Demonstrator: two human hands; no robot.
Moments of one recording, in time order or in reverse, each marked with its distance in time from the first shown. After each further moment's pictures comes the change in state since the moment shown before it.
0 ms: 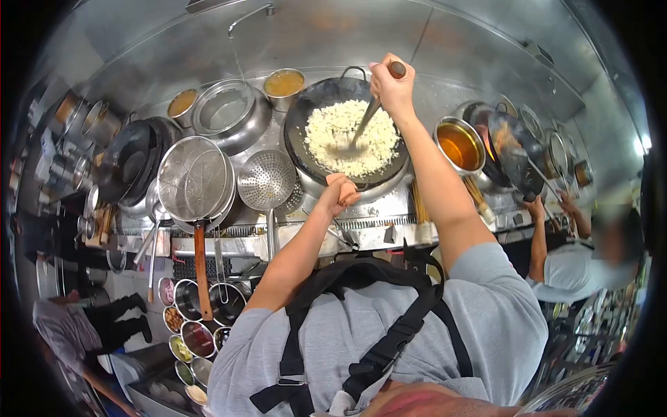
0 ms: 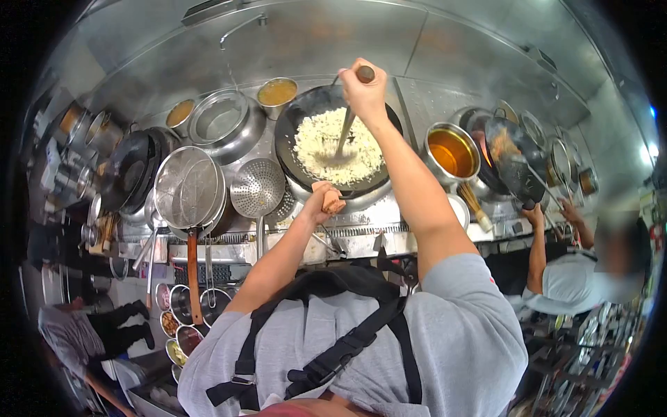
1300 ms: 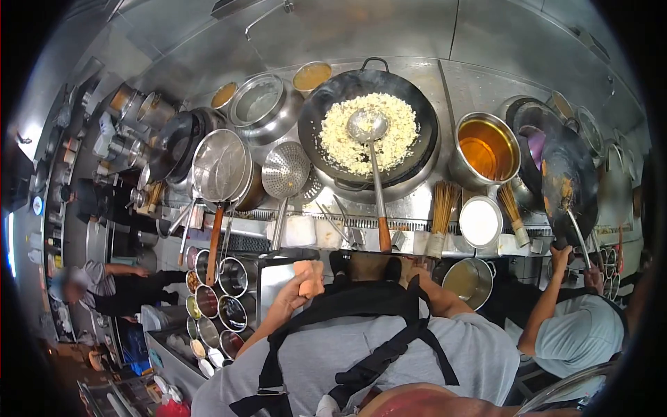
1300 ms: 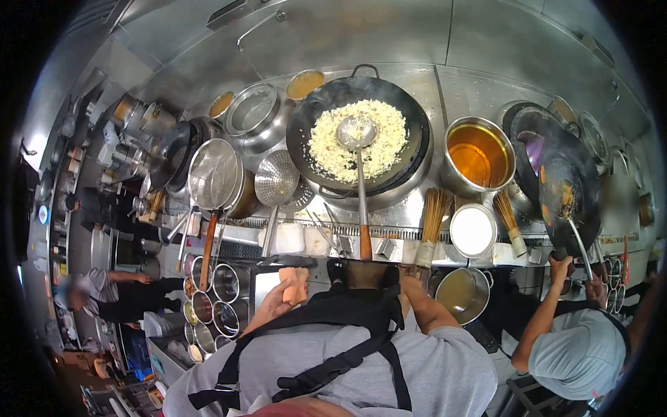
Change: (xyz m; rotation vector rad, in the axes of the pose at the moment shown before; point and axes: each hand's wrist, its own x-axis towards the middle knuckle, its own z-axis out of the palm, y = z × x) left_hand -0.270 -0.128 -0.047 -0.072 0.235 -0.024; right_hand -0.526 0.224 -0.300 -1.145 -0.975 1.312
